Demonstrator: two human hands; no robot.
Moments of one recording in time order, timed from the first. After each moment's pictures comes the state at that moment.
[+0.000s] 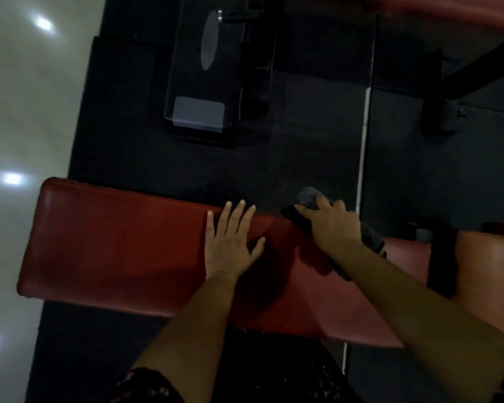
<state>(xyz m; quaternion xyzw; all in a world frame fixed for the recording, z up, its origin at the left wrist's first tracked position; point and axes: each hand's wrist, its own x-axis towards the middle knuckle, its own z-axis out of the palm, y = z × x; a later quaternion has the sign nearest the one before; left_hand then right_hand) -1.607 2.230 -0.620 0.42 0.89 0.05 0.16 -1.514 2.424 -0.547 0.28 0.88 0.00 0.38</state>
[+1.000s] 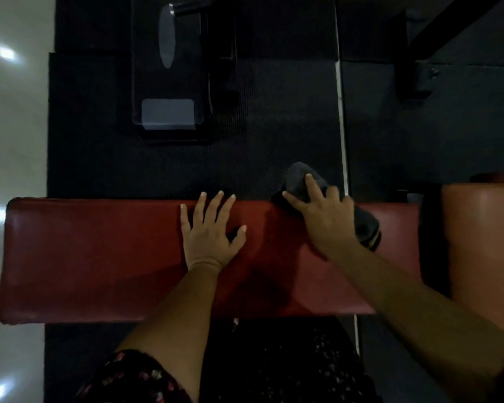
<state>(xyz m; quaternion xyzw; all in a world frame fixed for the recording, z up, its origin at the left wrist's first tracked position) -1.605 2.229 -0.631 0.43 0.89 0.09 0.11 -1.466 2.410 -0.550 0.30 0.91 0.04 0.29</state>
